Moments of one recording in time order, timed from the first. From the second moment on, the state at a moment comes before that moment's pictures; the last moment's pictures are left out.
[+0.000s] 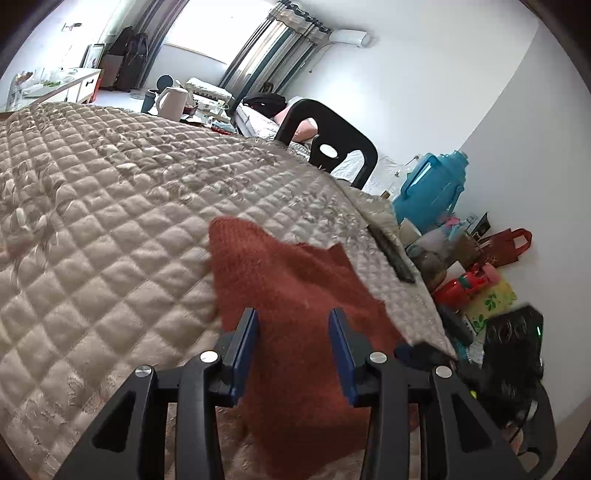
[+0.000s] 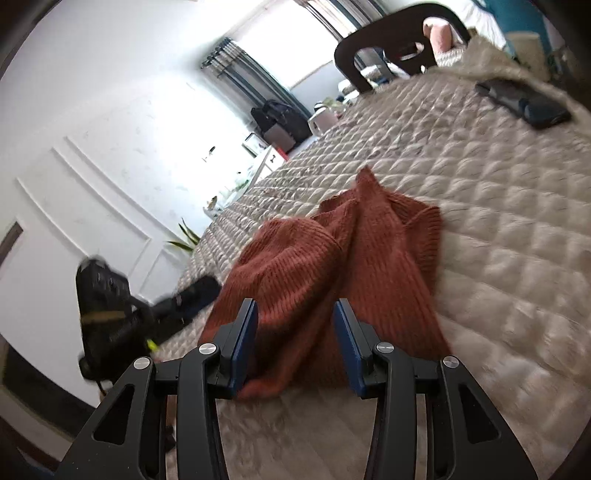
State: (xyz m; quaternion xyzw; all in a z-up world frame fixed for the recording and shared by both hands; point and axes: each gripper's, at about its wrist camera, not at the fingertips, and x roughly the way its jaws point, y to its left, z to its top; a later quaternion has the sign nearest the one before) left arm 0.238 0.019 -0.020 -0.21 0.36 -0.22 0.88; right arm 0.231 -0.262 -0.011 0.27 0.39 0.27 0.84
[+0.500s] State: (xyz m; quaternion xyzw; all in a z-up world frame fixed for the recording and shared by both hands) left arm 0.224 0.006 -0.015 -0.14 0.35 -0.23 0.90; right arm 0.274 -0.236 -0.023 0.24 0.44 0.26 0.82
